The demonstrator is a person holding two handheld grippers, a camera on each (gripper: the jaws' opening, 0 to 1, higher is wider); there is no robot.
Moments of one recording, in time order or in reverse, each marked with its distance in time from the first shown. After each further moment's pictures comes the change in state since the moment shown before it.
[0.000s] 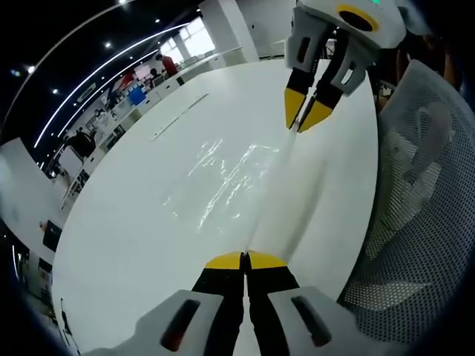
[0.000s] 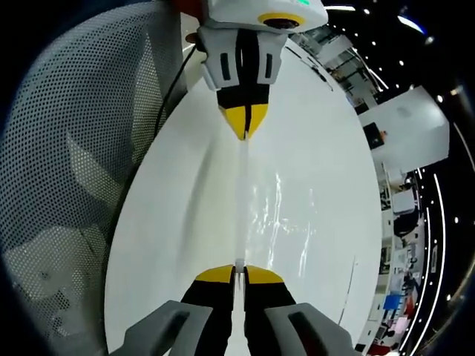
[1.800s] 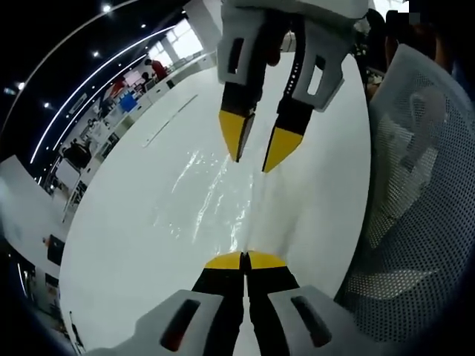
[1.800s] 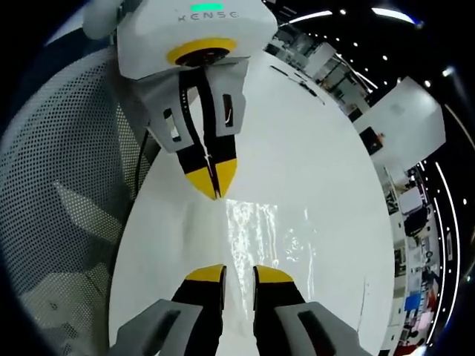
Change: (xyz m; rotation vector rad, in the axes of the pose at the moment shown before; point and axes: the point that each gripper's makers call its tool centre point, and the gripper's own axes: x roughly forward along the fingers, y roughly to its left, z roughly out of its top) left arm 0.002 -0.008 -0.001 0.081 0.013 -0.014; right arm 0.017 -0.016 0.057 0.087 -0.160 0.050
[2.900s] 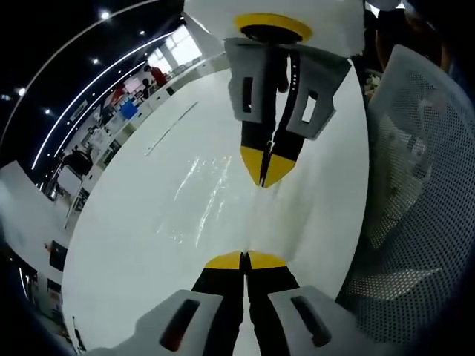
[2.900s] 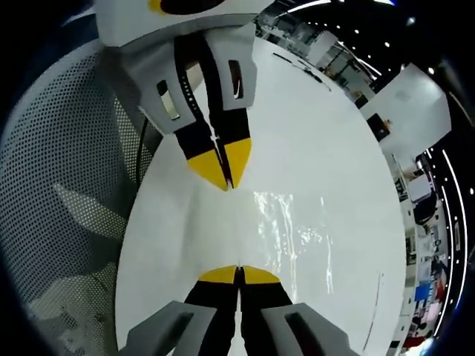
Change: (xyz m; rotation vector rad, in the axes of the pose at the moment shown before) left arm -0.003 0.003 0.009 0.024 -0.044 0.018; right arm 0.017 0.012 -0.009 0.085 0.054 0.049
